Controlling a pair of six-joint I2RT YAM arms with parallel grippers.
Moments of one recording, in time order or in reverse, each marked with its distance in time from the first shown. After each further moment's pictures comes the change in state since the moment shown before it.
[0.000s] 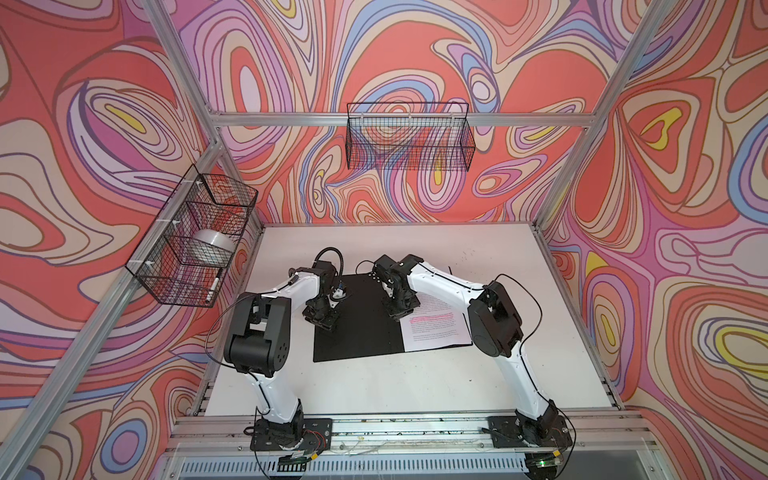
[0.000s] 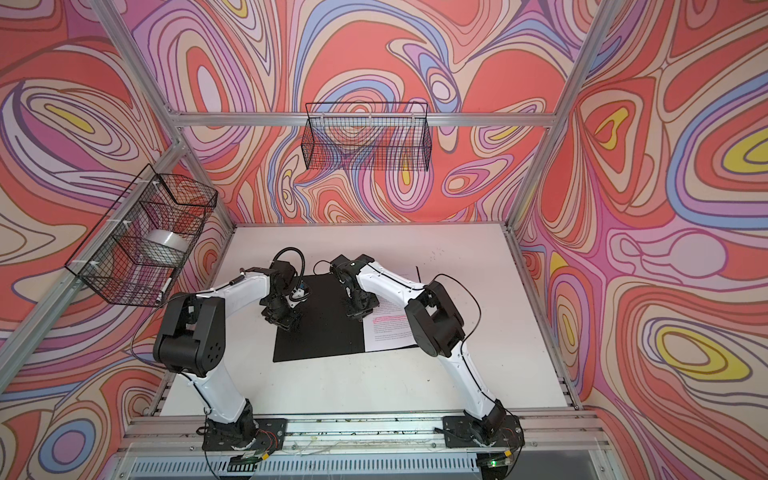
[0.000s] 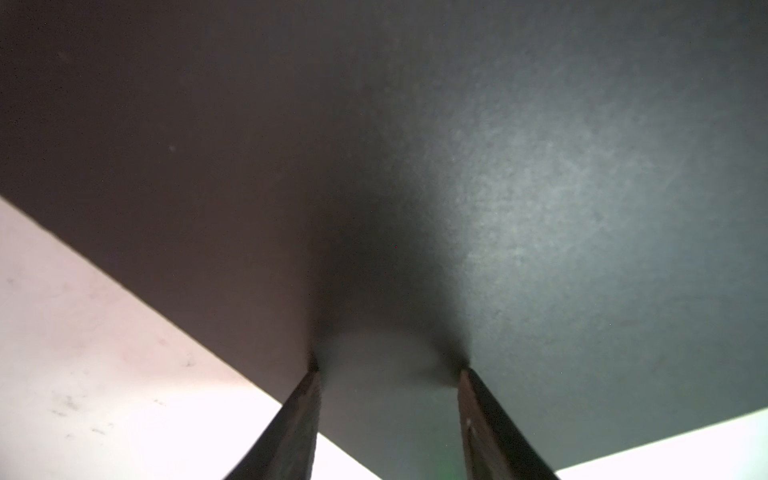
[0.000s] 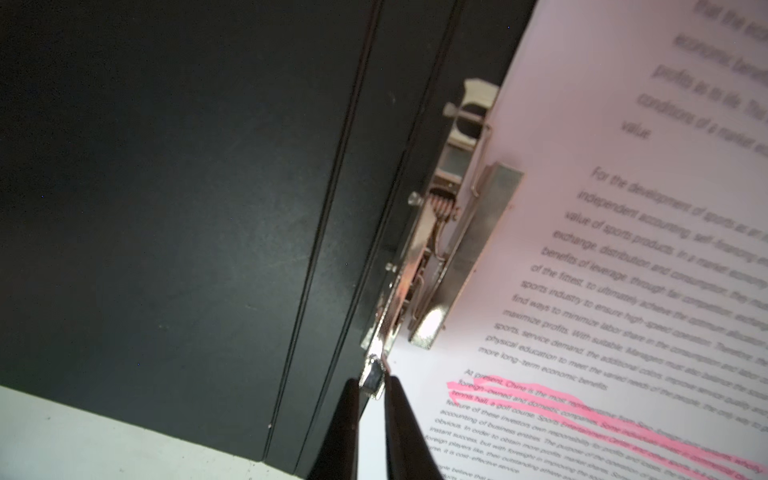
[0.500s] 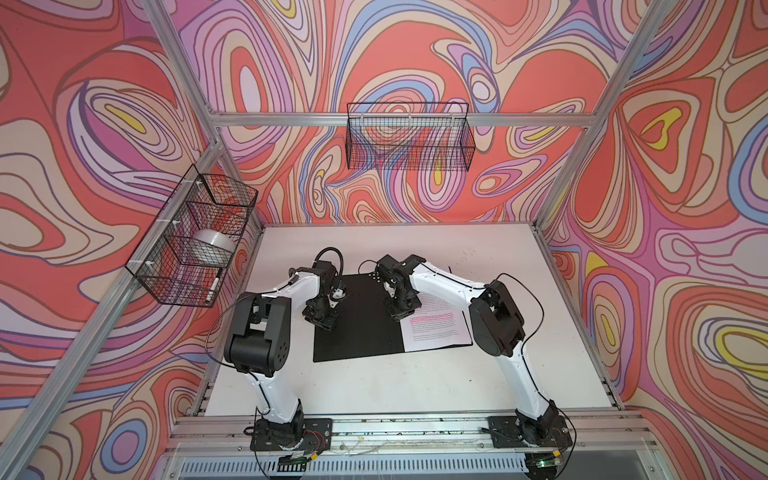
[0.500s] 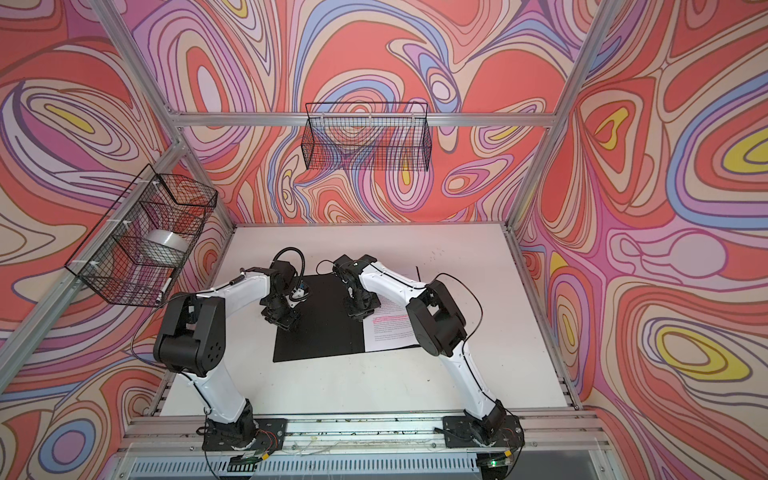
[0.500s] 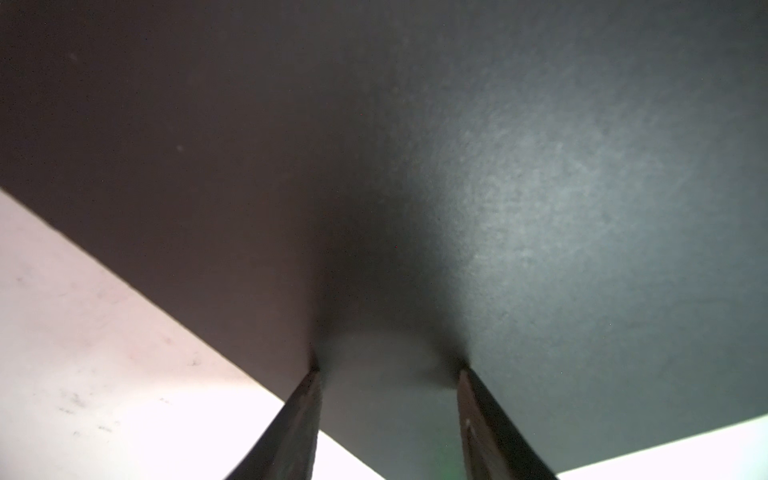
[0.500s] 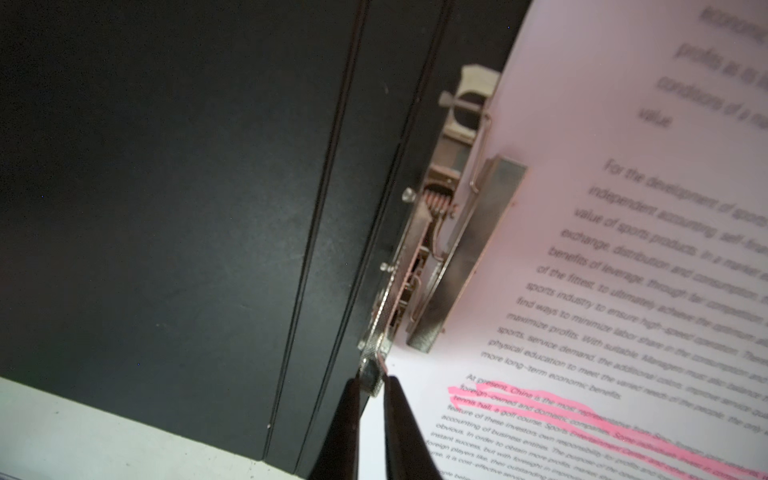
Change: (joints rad) left arm 0.000 0.001 0.001 0.000 -0.005 0.000; right arm -0.014 -0.010 -0.031 0.021 -0.029 0.000
